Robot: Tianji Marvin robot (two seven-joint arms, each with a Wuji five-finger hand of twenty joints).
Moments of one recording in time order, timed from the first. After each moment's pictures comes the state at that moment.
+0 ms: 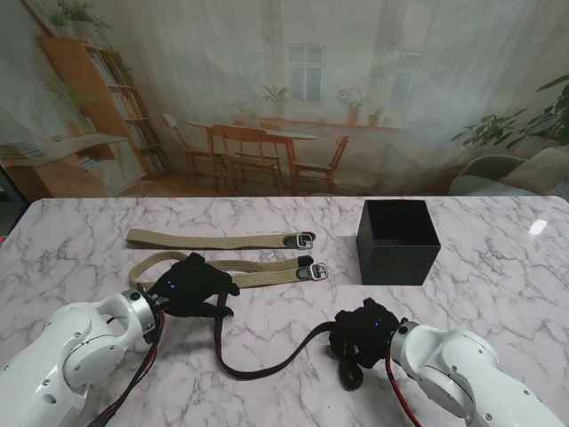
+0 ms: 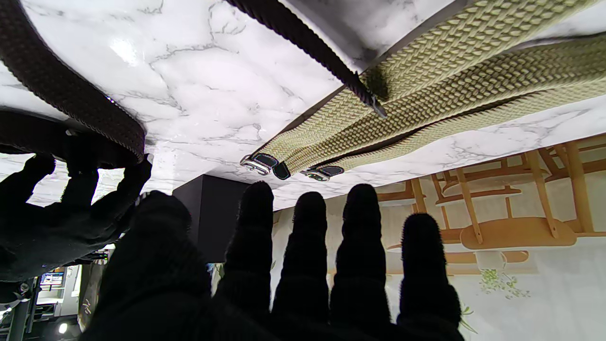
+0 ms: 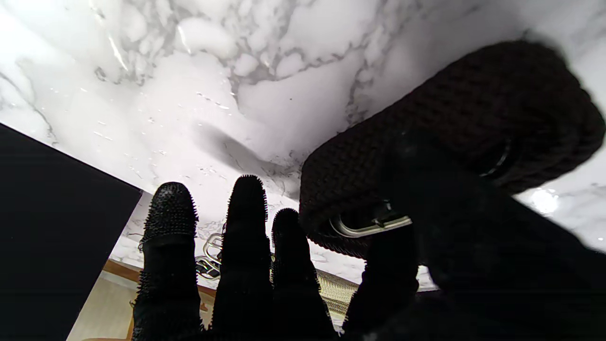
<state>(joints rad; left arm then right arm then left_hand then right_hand) 1.63 -1.01 -1.34 -1.73 1.13 -0.49 -0.15 -1.69 -0.98 1.20 -1.76 -1.29 -0.32 0.33 0.82 -0.06 -0.01 -0.03 0.61 0.03 0.26 0.50 0.67 0.11 0.16 0.34 0.59 0.18 0.30 0.57 0.13 0.26 0.77 0.60 0.56 -0.64 1.05 -0.25 0.54 -0.39 0.87 0.32 0.45 0.14 0.35 0.23 0.65 0.10 0.30 0.31 0.32 0.36 1.03 0.38</state>
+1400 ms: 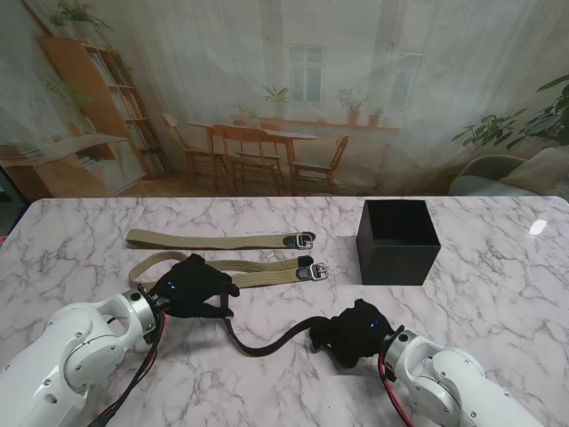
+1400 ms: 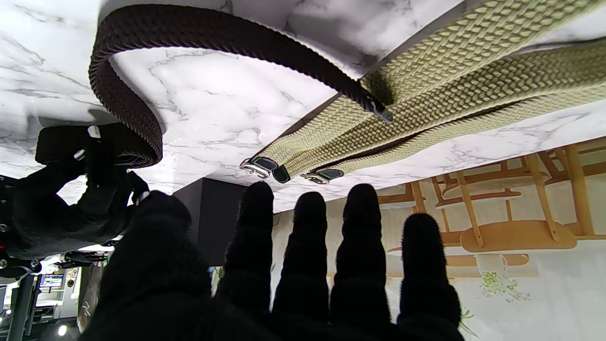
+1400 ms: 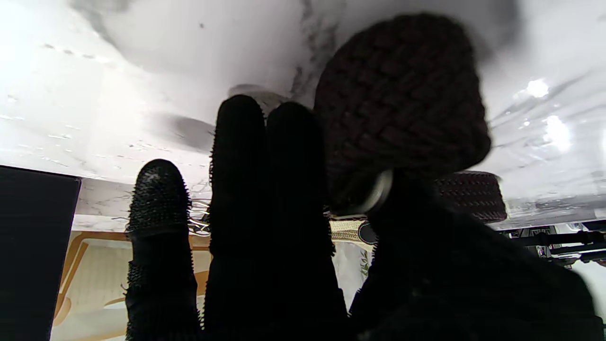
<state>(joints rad) 1.62 -1.01 -1.33 -1.72 1.14 -0.49 -0.15 -1.64 -1.01 1.12 -1.54 -1.17 -0.31 -0.08 0.82 -0.06 -0.01 -0.03 0.61 0.03 0.26 0.50 0.67 0.11 0.16 0.34 0.59 0.18 0.30 0.57 0.12 0.26 0.77 0.60 0.58 -0.38 0.95 -0.19 0.61 -0.48 0.74 0.25 1.39 0.11 0.66 0.39 1.22 0.11 0.52 0.45 0.53 0.43 1.14 0.37</state>
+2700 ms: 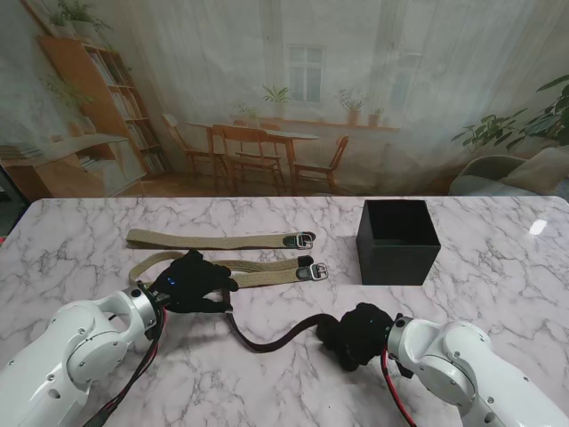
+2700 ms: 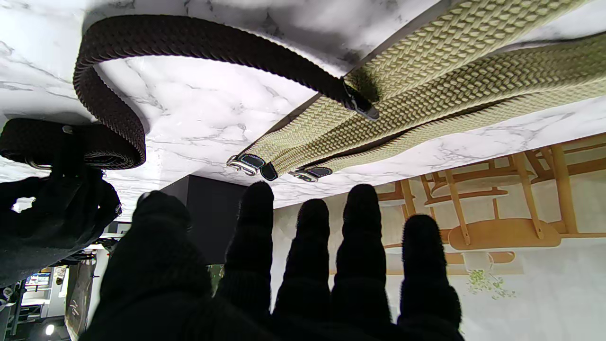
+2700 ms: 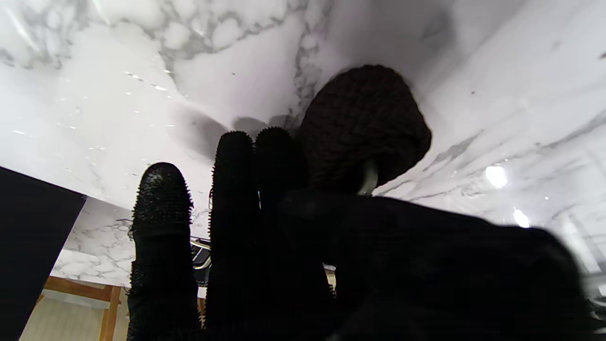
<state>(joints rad) 1.60 -1.01 -1.32 -1.69 1.14 -0.46 -0.13 -1.63 -0.98 1.18 -1.73 -1.14 -0.39 0.38 0.82 -0.06 -0.01 -0.03 0.61 0.03 0.26 0.50 0.62 0.13 0.16 0.34 0.59 0.18 0.30 0.57 0.12 0.26 0.77 0.60 0.77 -0.65 1.41 0.10 0.60 -0.03 0.59 0.39 1.24 0.19 0.26 0.13 0.99 0.16 0.34 0.36 0.50 0.41 1.09 0.35</state>
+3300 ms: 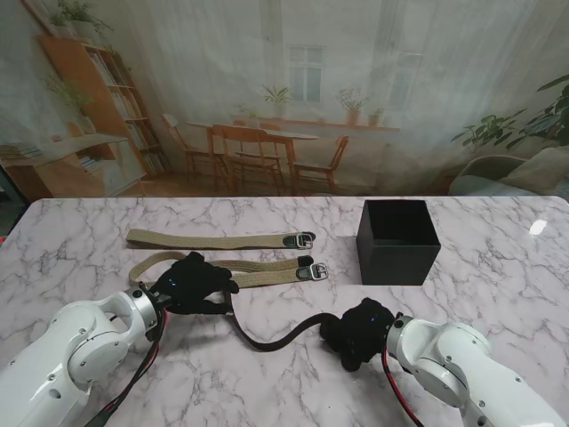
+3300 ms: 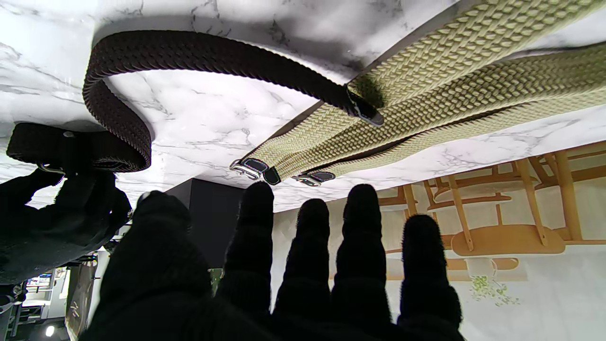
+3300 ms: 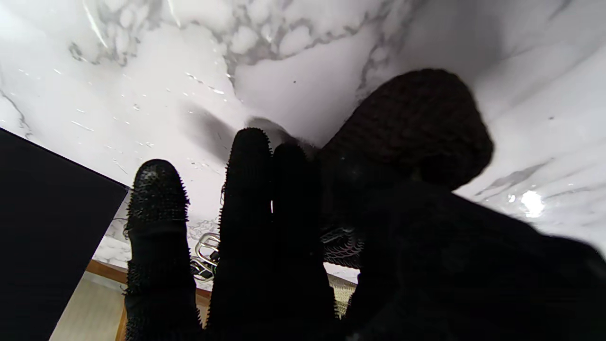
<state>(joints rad) 1.60 -1.01 -1.31 -1.69 1.13 -0.46 -0.14 -1.62 -0.98 1.15 -1.70 -1.26 -0.34 0.32 0.82 -0.06 -0.01 -0.03 0.61 0.03 0.26 0.50 0.62 0.13 0.16 0.34 0.59 0.18 0.30 0.57 0.12 0.26 0.77 0.60 0.64 -0.65 1.24 -0.12 0.50 -0.34 0.90 0.45 0.97 0.13 0.48 0.27 1.00 0.08 0.34 0.41 0.52 0.45 1.10 0.32</state>
